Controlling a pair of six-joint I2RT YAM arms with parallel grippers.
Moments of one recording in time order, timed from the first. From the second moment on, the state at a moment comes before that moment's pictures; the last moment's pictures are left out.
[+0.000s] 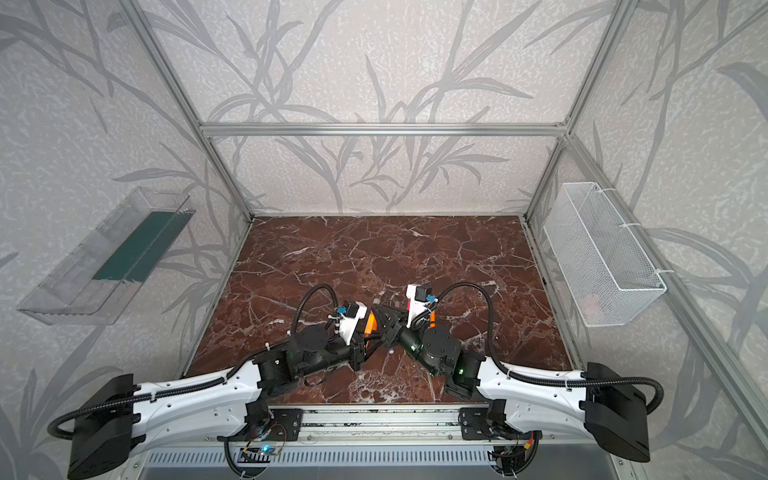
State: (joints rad) left arm -1.05 0.99 0.42 0.31 0.02 -0.52; right arm 1.16 1.05 0.45 0.60 0.31 0.81
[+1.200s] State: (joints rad) left arm -1.12 1.10 0.49 0.39 0.04 -0.39; right arm 1.08 0.90 0.58 0.24 0.37 0.69
